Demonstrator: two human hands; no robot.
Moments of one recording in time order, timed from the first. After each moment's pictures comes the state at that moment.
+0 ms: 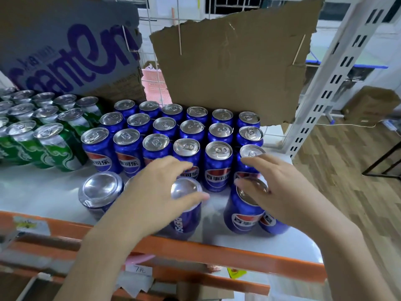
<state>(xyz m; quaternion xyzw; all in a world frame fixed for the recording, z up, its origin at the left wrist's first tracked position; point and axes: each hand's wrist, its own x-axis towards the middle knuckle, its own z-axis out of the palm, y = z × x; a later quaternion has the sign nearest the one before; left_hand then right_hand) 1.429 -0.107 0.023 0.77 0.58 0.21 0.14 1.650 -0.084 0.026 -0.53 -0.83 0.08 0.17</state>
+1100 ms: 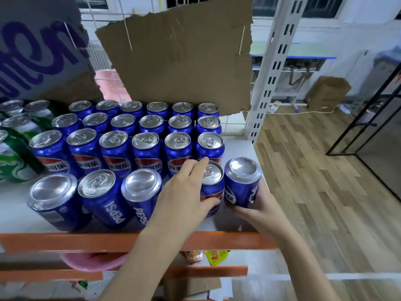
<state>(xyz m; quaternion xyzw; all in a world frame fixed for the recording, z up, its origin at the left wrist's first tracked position) 1.526 -0.116 -0.022 0.80 0.55 0.24 0.12 1.715 -0.121 -0.087 -0.58 -0.60 0.38 0.40</state>
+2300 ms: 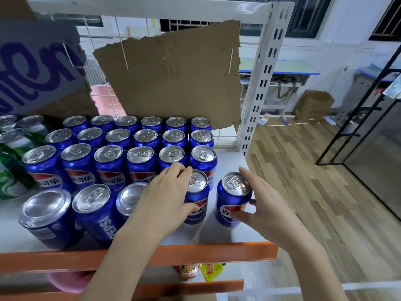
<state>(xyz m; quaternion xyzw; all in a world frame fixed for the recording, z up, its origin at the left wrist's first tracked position) 1.509 -0.098 0.000 0.83 0.53 0.15 0.05 1.717 -0.129 -0.029 -0.62 -0.69 0.24 0.30</state>
